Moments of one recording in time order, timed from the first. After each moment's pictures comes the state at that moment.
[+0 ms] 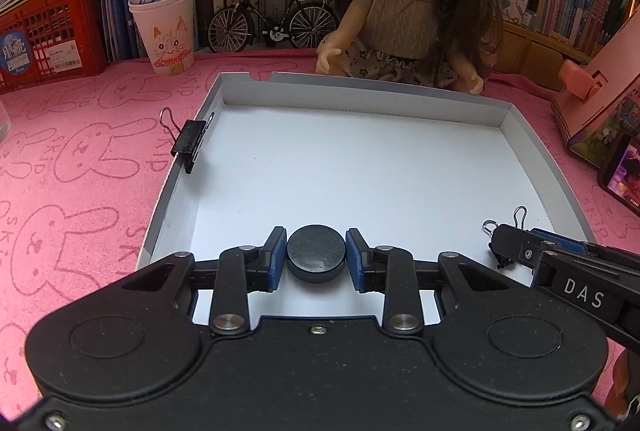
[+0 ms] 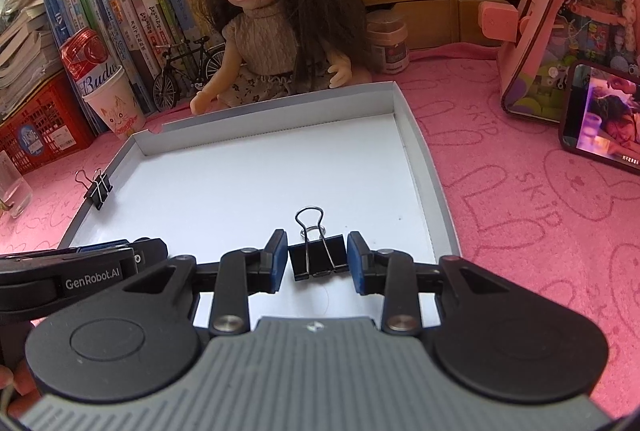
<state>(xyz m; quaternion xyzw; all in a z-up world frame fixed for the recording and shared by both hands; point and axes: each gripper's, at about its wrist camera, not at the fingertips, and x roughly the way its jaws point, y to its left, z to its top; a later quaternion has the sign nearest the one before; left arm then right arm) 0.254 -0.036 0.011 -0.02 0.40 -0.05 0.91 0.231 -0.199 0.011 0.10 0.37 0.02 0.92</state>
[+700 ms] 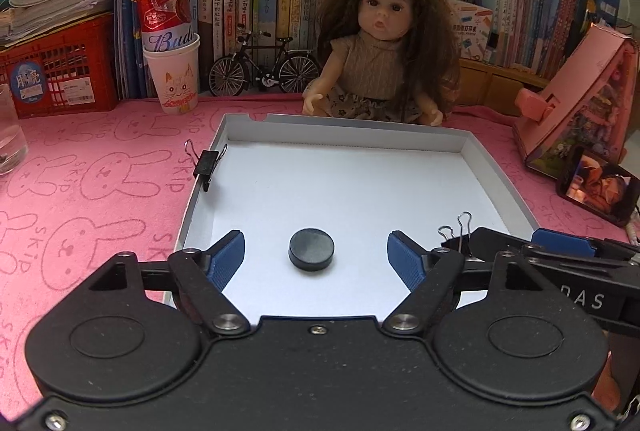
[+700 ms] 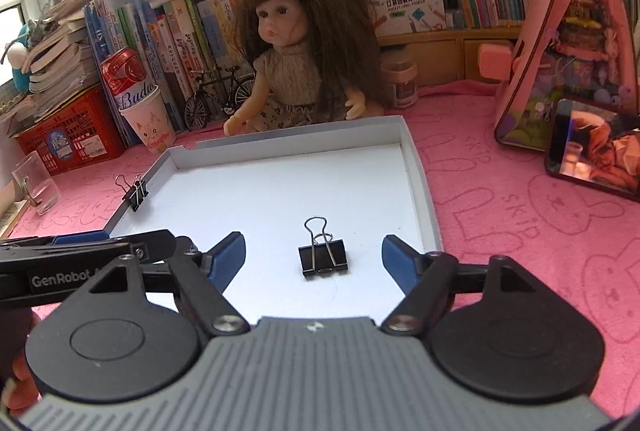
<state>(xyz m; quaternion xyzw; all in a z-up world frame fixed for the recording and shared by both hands) 0.193 -0.025 0.046 -0.02 0.34 -0.07 0.94 0.185 -0.202 0.035 0.09 0.31 0.05 0.94</state>
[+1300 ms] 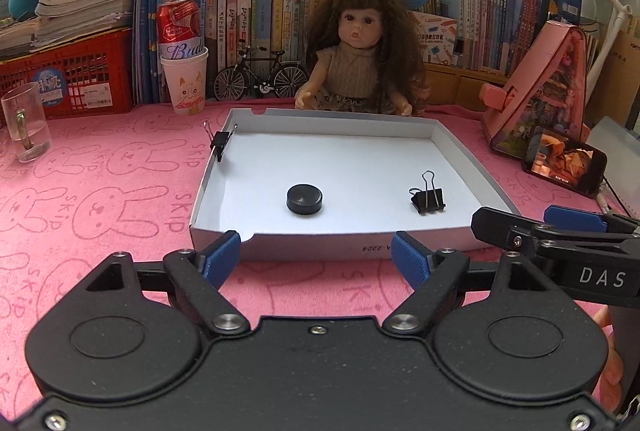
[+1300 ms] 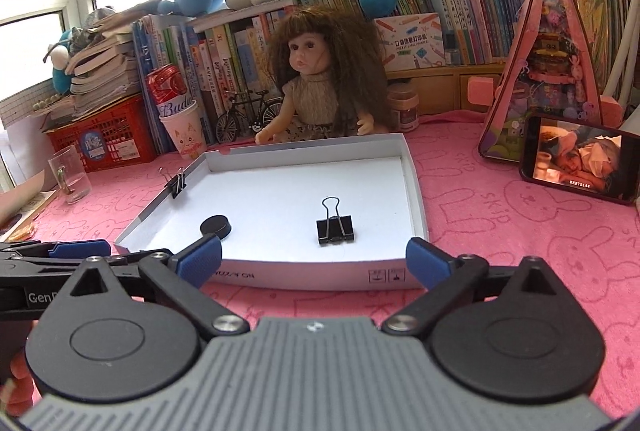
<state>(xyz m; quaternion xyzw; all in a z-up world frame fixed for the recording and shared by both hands) 0.098 -0.017 0.045 -0.01 0.30 -0.09 0.95 0.107 -0.199 0.041 0.07 0.25 0.07 0.96</state>
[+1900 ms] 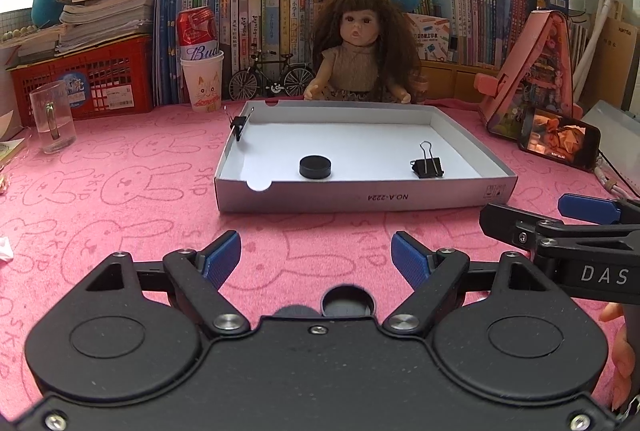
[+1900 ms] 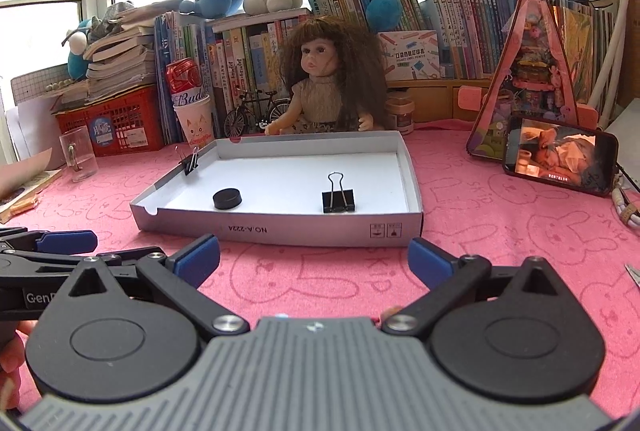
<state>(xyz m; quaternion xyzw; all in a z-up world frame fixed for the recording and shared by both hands) 0.039 -0.011 0.021 0.00 0.27 -0.08 0.96 0.053 -0.186 0.022 0.04 0.22 0.06 0.97</state>
